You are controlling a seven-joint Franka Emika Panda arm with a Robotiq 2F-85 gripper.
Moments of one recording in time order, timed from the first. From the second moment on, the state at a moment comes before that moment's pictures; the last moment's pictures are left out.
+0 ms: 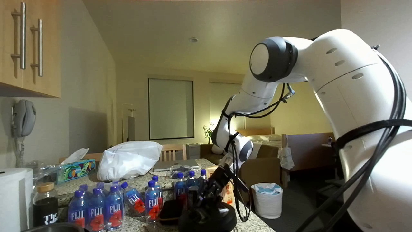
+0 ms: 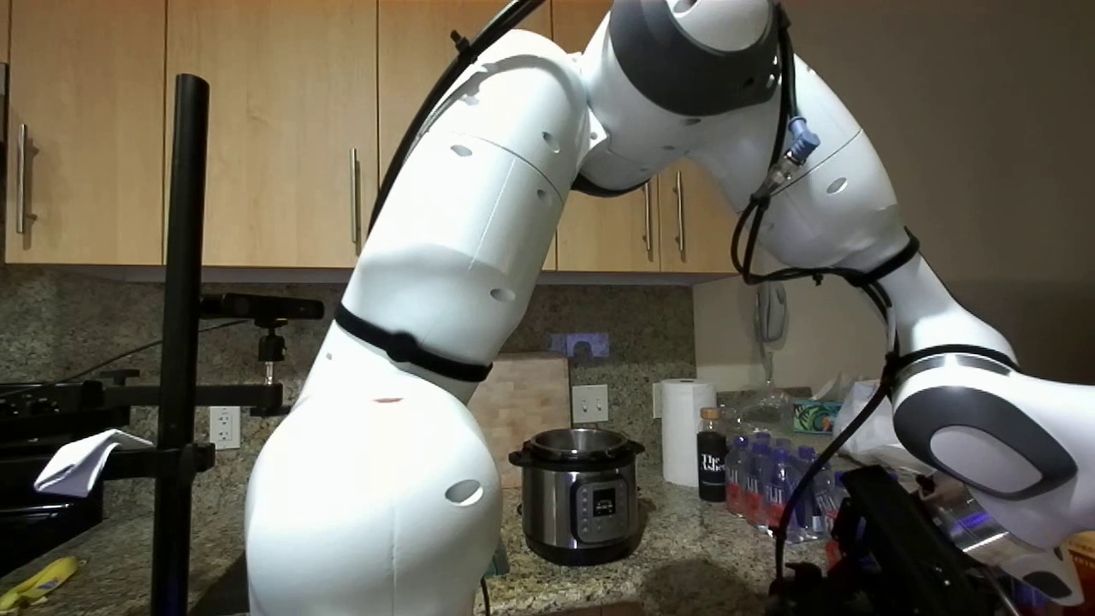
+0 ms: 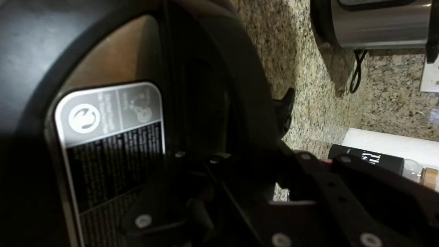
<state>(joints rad) -0.24 0.39 -0.18 -2.12 1.05 2.01 -0.76</state>
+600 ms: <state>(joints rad) -0.24 0.46 -0.18 -2.09 1.05 2.02 -0.75</state>
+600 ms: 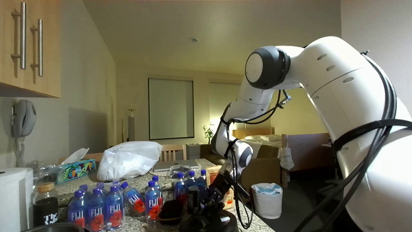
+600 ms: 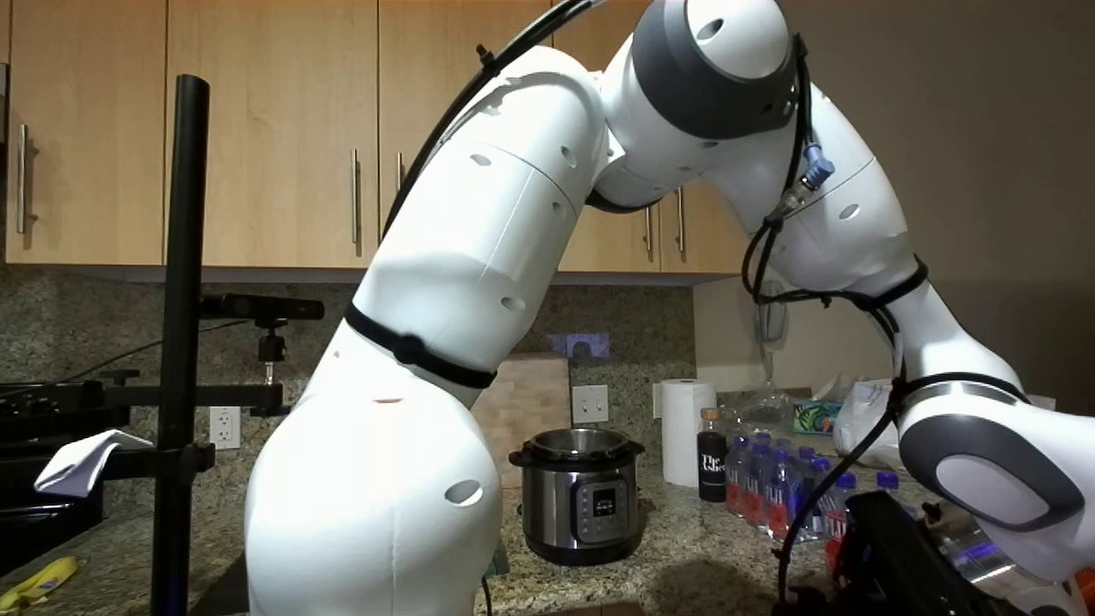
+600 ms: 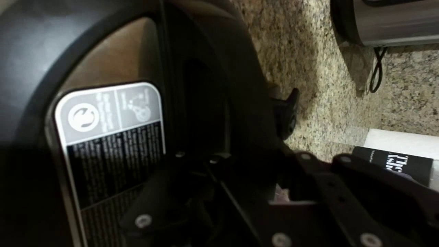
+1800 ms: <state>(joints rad) -0.26 0.56 -0.17 -1.98 1.05 1.96 -0.71</state>
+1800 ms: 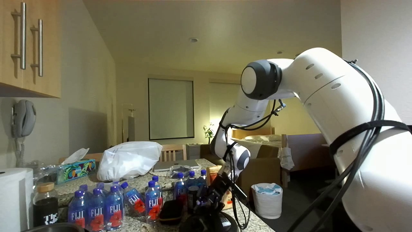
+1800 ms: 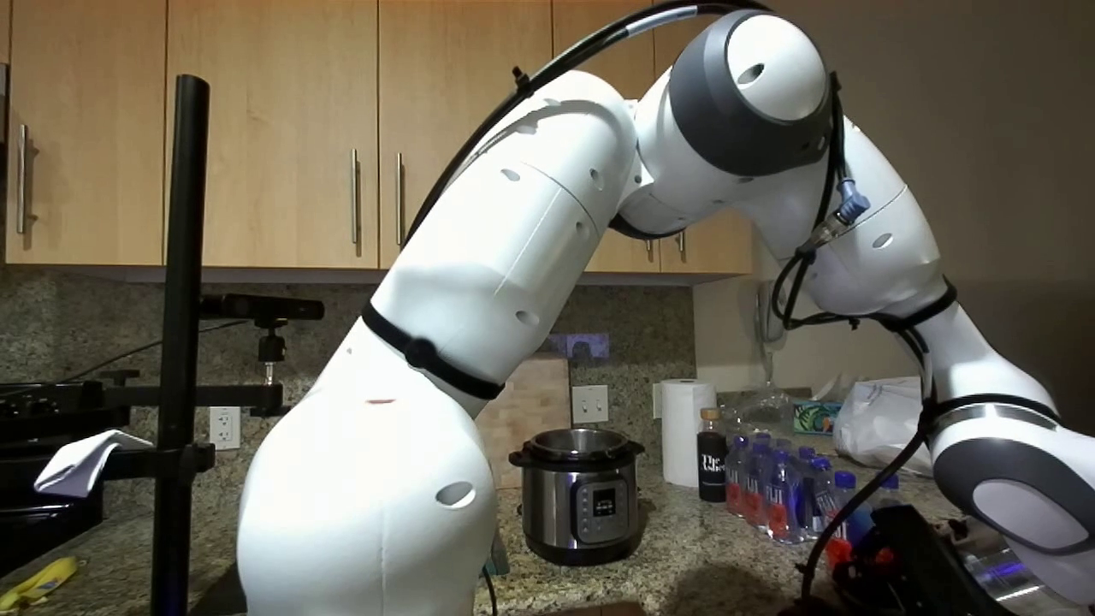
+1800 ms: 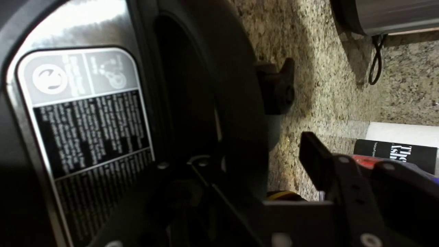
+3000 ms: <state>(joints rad) -0.27 0.43 -0.20 -2.00 0.72 1.98 -0.49</state>
